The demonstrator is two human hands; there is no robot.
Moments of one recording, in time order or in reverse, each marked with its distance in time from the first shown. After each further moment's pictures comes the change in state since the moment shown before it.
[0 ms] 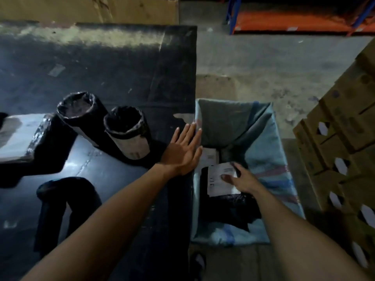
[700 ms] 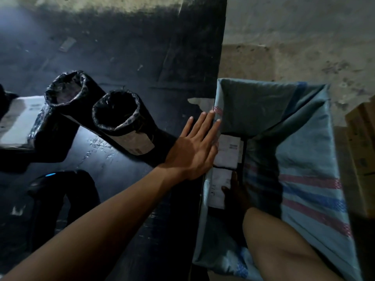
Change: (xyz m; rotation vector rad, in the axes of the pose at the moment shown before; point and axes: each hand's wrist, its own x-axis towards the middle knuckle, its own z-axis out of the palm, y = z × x) left_hand 0.000 0.002 -0.006 0.041 0.020 -0.002; right_hand 0.053 0.054 0.117 -0.060 -0.128 0.067
